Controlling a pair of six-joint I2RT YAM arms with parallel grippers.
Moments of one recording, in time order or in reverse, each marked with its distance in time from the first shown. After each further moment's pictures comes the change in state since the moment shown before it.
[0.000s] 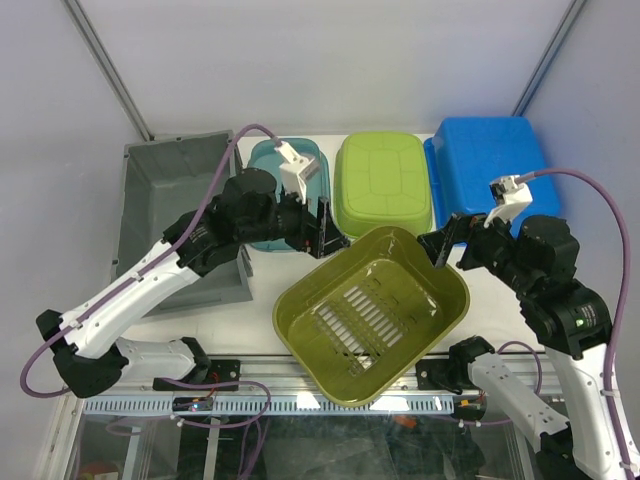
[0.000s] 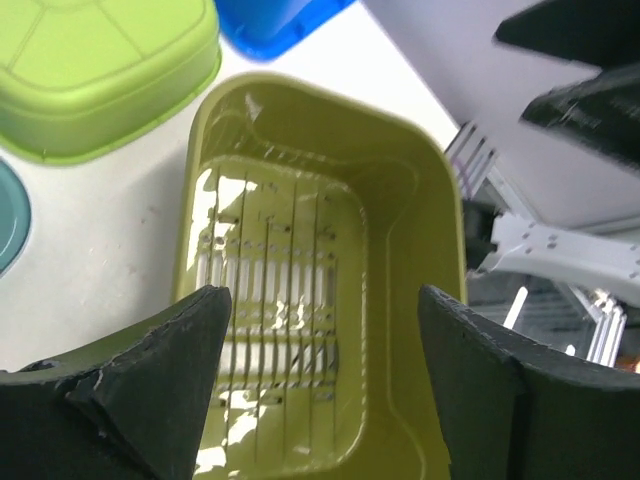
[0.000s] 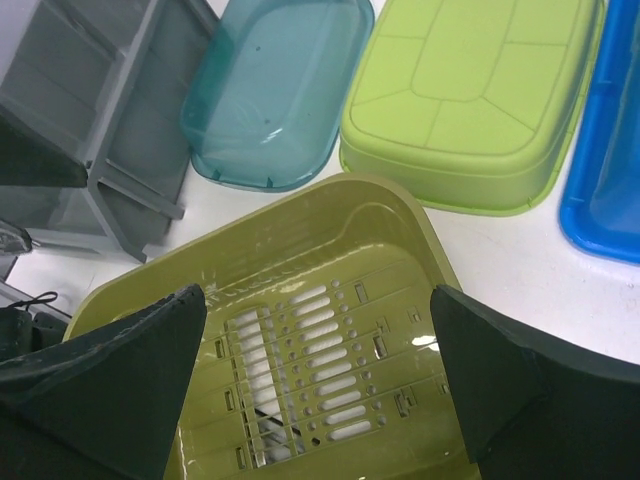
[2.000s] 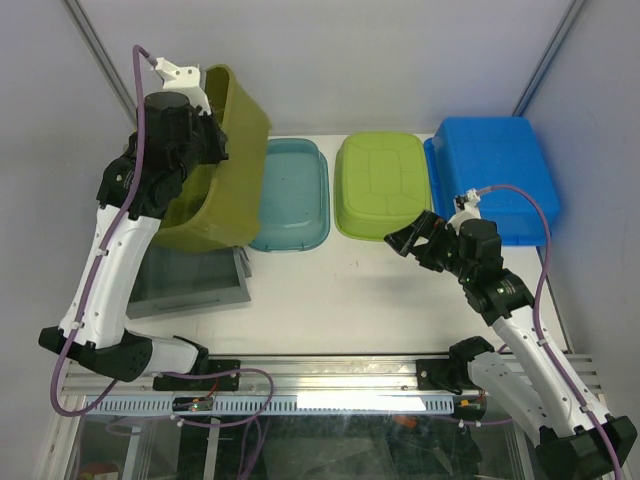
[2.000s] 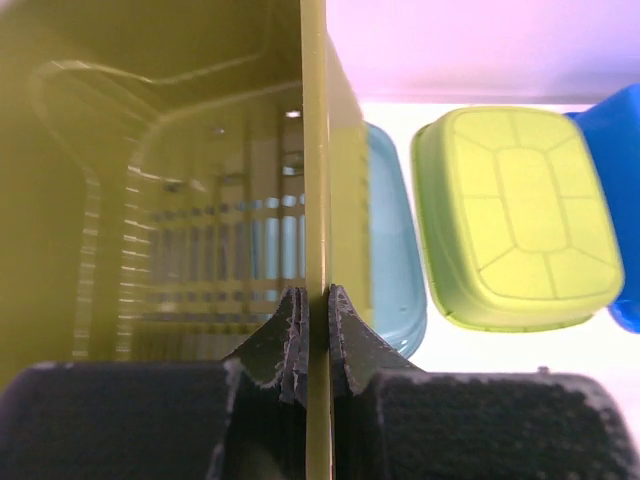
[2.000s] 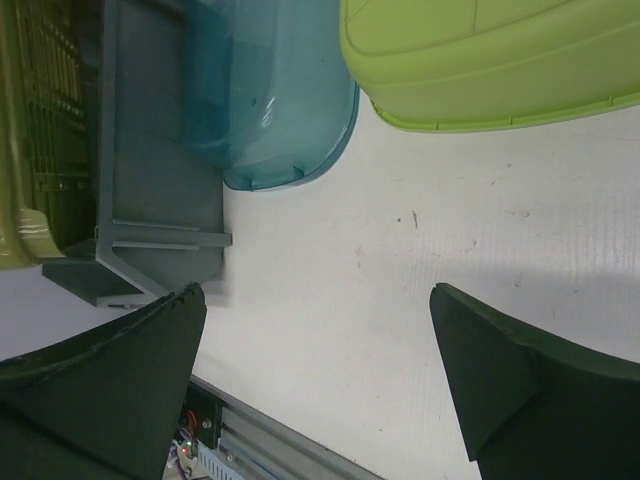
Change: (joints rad) left arm 0.527 0.126 0.410 -0.289 -0.438 0.260; right arm -0.001 0.035 -0.556 0.504 -0.053 0.473
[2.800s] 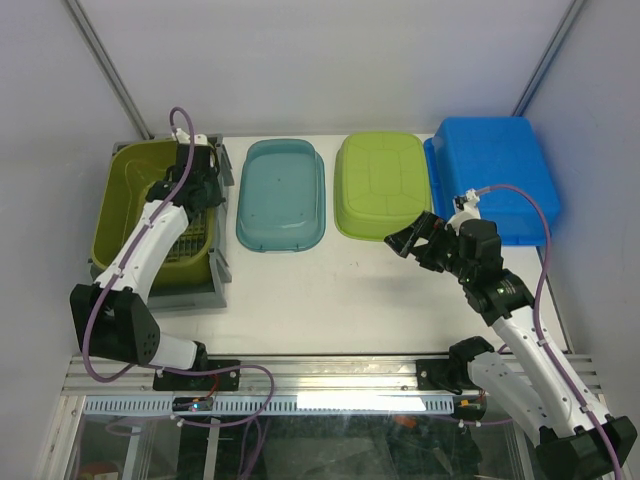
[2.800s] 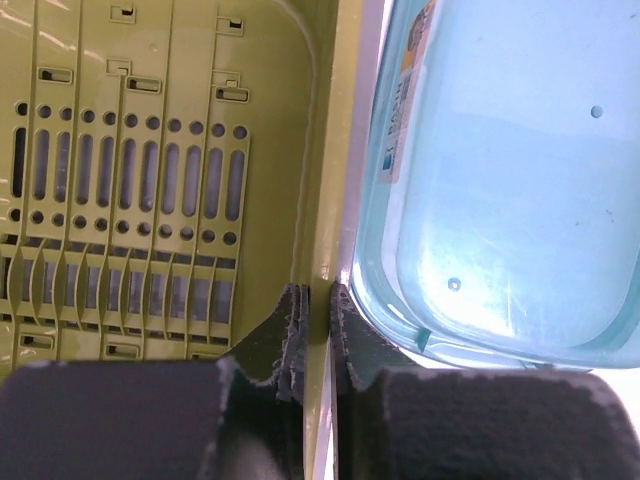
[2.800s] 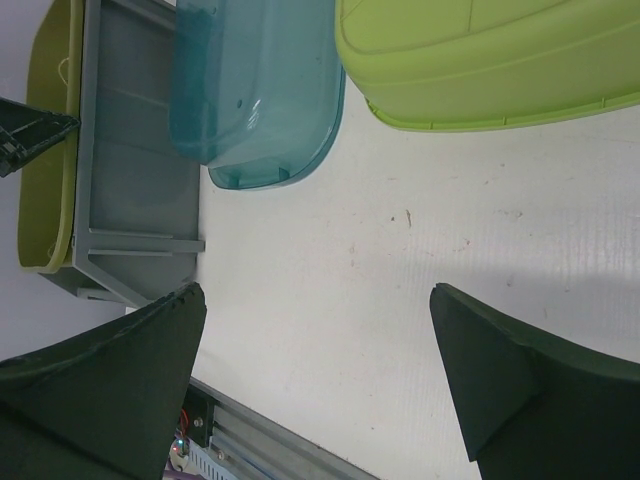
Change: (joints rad) left arm 0.189 0.068 -0.575 0.258 -0.043 -0.058; right arm 0.000 -0.001 0.000 -0.008 0.001 -0.018
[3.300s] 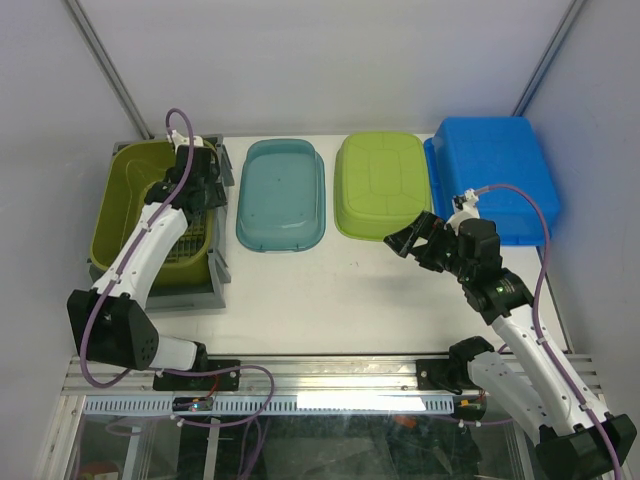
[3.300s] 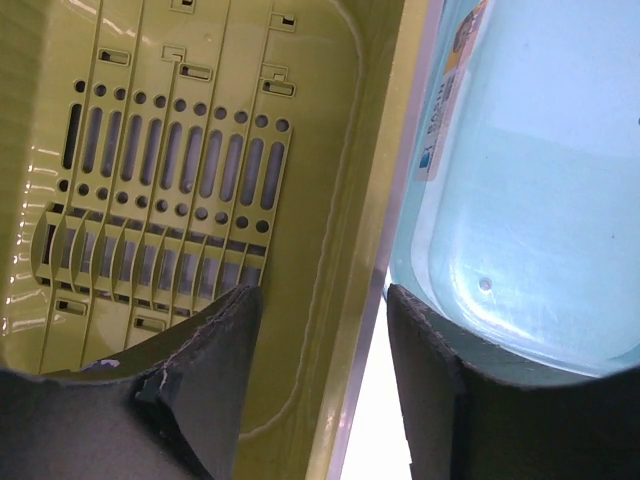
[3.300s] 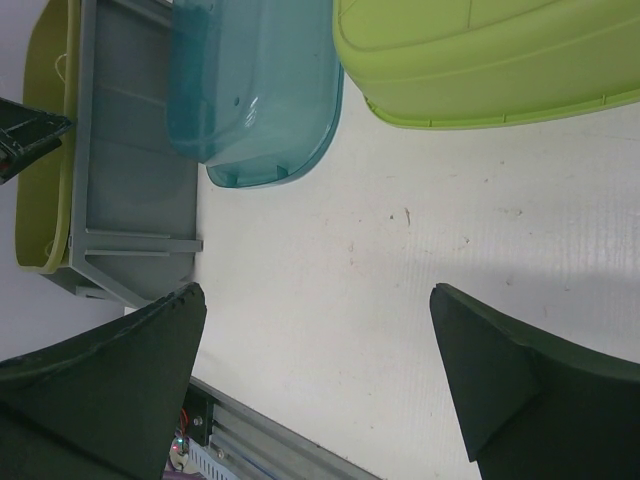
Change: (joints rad) left arm -0.011 -0.029 0.001 -0.048 -0.088 -0.020; right arm 0.000 0.009 0.000 0.001 -0.004 0.000
